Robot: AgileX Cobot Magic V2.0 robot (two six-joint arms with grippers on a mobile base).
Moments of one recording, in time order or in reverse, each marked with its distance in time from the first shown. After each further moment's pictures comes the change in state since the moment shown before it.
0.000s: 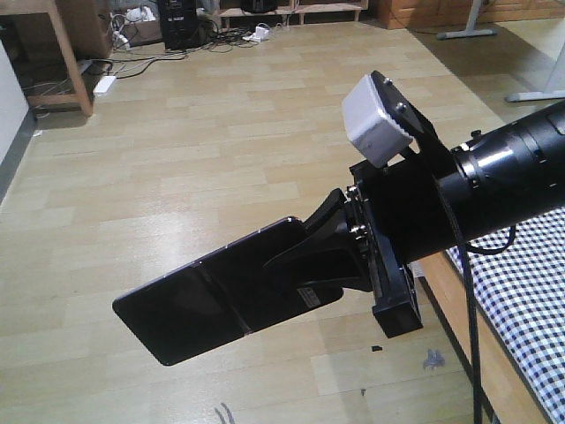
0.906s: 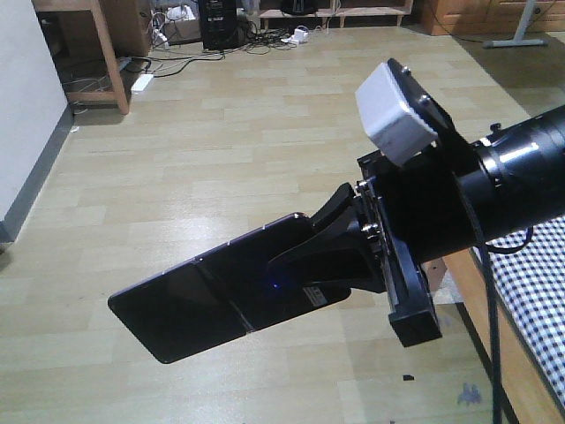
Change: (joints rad) left arm 0.000 0.000 0.000 0.000 0.000 0.000; right arm 0.000 -0.048 0.001 -0.001 0.004 0.000
